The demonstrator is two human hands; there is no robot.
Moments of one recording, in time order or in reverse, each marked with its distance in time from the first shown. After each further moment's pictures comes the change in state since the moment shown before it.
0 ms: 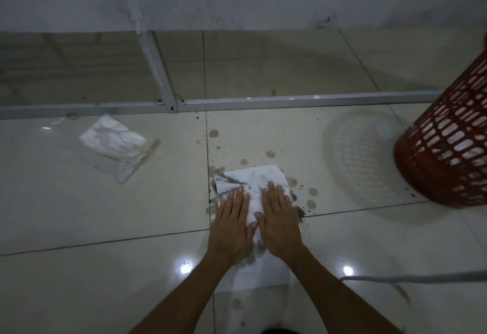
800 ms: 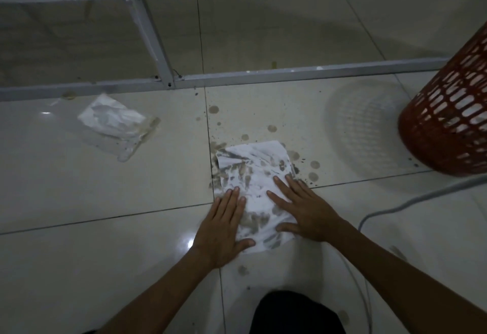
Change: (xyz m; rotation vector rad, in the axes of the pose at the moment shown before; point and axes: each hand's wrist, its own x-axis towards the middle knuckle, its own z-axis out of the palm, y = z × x) left_hand -0.056 -0.025 -0.011 0.228 -0.230 0.213; right_hand -0.032 0.065 -0.018 -0.200 -0.202 -0.450
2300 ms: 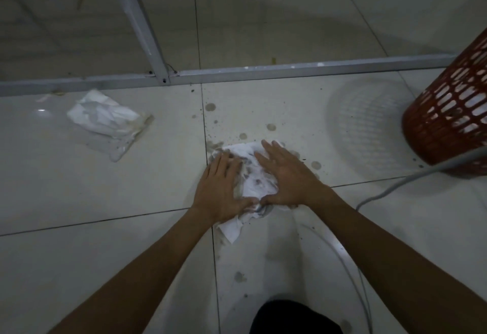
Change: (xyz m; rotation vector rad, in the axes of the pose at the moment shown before) left_hand 0.066 -0.025 -0.035 -0.193 0.197 -0.119; right_hand 0.062 0.009 -0.046 0.247 0.159 0.024
